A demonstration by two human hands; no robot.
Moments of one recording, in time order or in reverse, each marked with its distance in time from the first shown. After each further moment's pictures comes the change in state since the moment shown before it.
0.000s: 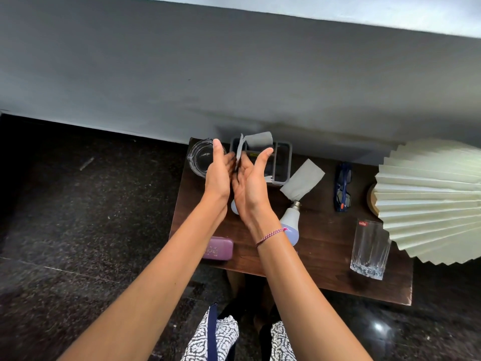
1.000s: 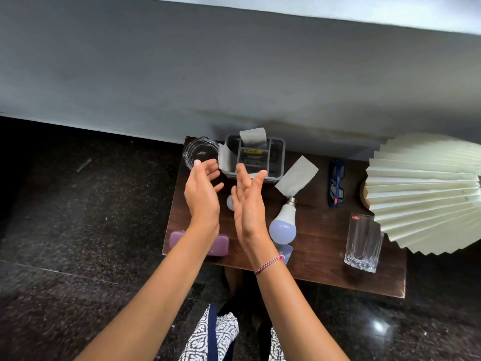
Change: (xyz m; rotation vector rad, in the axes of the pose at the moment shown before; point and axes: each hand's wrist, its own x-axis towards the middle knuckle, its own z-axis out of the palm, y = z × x) left_hand -0.031 -0.022 -0.011 0.031 0.368 0.204; right_hand -0.045 0.023 -0.016 -0.071 0.060 -0.104
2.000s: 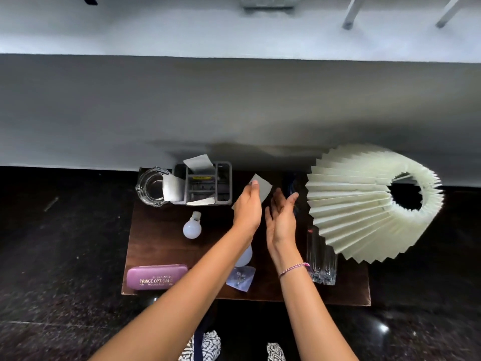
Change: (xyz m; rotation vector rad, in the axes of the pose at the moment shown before) left_hand -0.044 -0.042 0.156 0.300 -0.522 -0.143; right_hand 0.027 -0.055 -0.146 0.224 0.403 -0.084
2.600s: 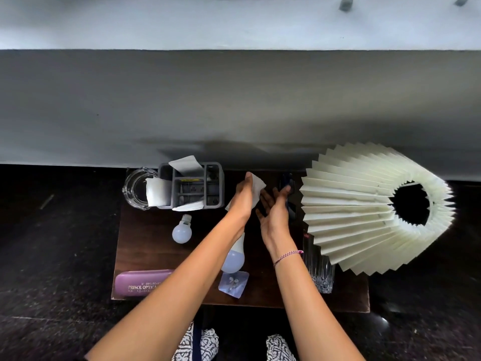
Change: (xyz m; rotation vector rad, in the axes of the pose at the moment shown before) left_hand 0.038 0.006 0.014 -0.033 -0.046 -0.185; right_hand 0.045 -0.001 -0.002 -0.007 0.074 0.165
